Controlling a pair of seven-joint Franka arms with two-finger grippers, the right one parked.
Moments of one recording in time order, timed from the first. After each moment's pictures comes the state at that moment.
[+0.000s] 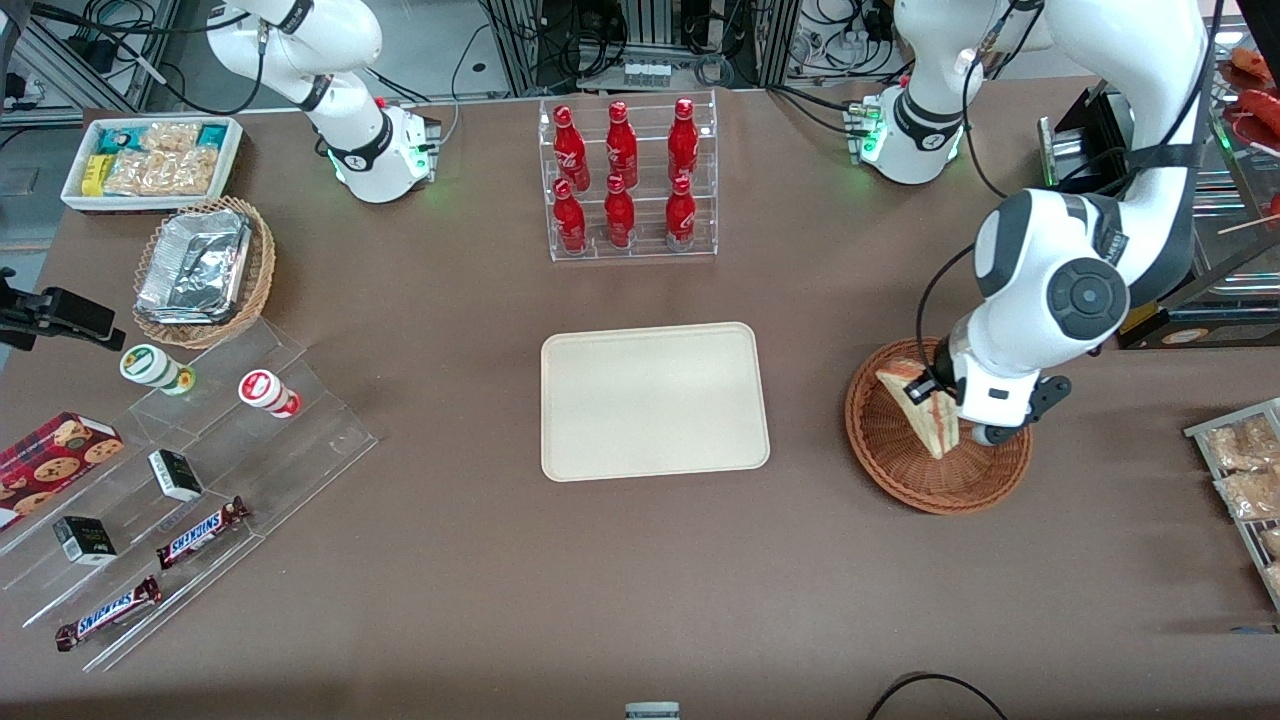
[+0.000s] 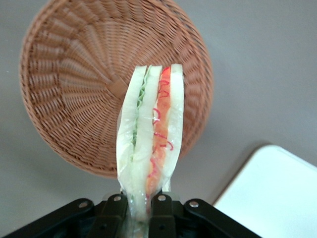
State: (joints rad) arm -0.21 0.21 -0.05 -1.92 -0.04 2.00 -0.78
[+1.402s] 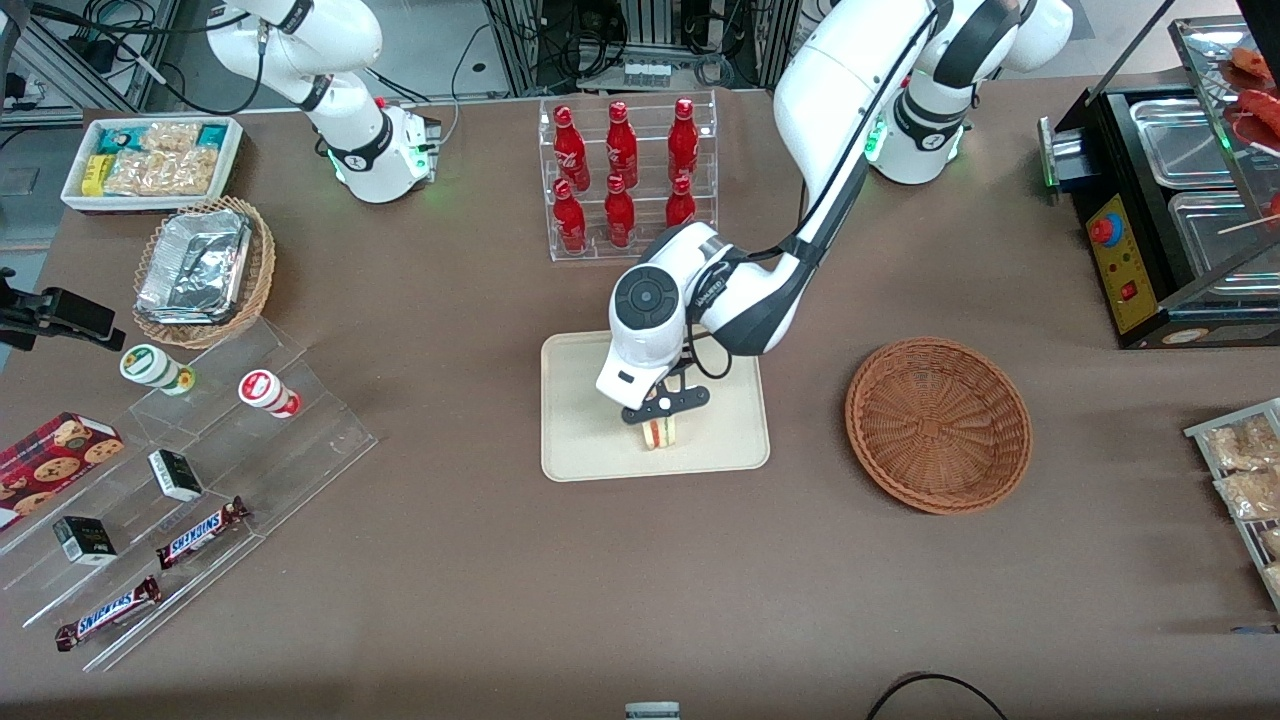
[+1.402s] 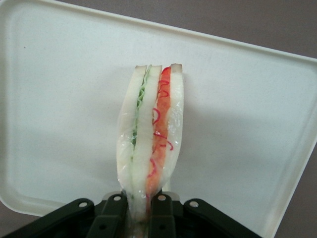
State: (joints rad) arm -0.74 0.75 -0.06 -1.38 -0.05 2.07 -1.02
